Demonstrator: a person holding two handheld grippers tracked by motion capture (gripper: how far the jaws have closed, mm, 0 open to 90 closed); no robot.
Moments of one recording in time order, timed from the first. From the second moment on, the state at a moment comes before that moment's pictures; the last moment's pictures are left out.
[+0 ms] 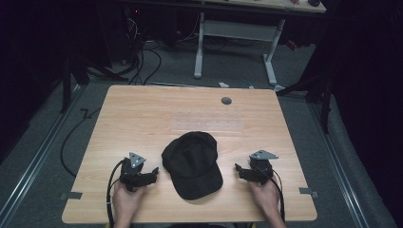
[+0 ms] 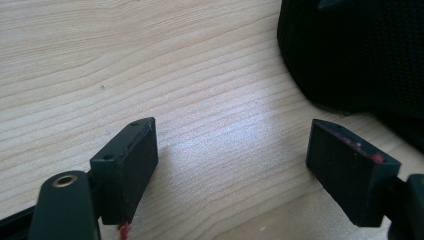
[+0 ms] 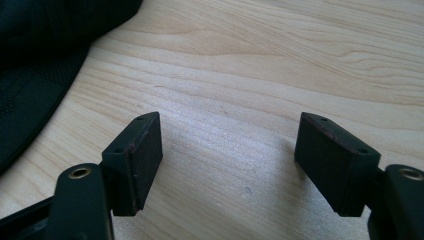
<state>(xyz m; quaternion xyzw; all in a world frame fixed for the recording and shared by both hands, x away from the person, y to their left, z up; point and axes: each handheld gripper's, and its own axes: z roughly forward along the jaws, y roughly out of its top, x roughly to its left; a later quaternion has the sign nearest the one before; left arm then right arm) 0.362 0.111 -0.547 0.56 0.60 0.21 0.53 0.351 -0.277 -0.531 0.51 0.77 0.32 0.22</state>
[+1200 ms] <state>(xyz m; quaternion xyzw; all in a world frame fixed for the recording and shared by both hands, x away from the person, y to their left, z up) 0.361 0.111 -0.547 0.56 0.60 0.21 0.53 0.354 -0.261 -0.505 0.48 0.78 0.37 0.16</state>
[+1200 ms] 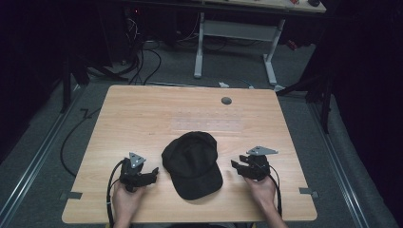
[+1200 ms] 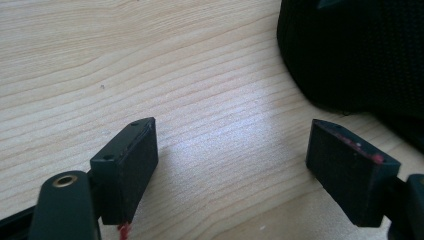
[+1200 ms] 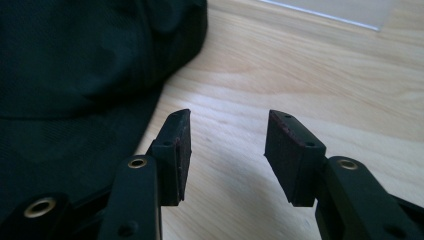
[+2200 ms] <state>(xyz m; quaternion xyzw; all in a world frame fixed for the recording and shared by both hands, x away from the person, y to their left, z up) 0.361 0.111 -0.547 0.56 0.60 0.21 0.53 0.389 -0.214 -0.472 0.42 0.81 0.38 0.15</state>
